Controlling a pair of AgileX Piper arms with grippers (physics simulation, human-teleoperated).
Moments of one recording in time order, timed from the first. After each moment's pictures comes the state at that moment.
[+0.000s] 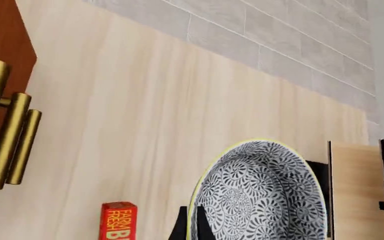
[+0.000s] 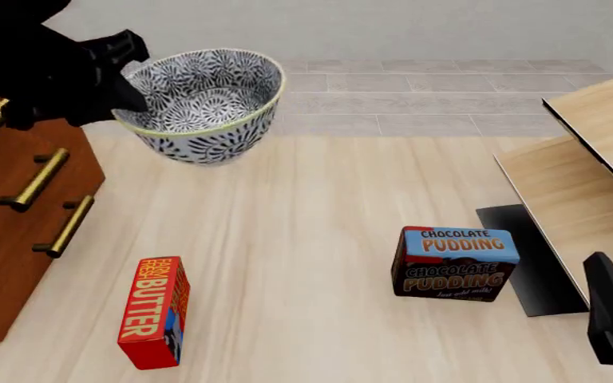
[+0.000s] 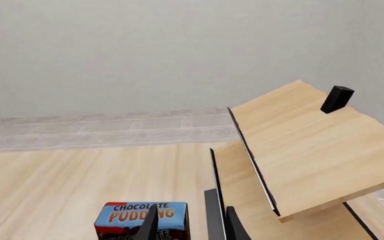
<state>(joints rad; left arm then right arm) -0.32 1.25 -1.30 0.87 -0.63 -0.02 0.00 -0.01 -0.02 0.05</state>
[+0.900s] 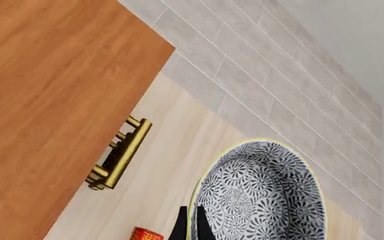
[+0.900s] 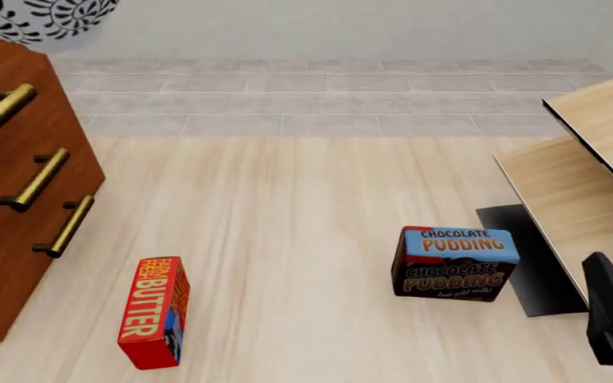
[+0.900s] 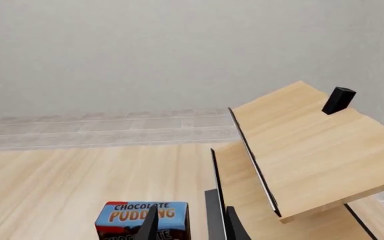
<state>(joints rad) 0.06 1.28 -1.77 1.21 -0.63 -0.01 0.00 -0.01 -0.02 0.04</state>
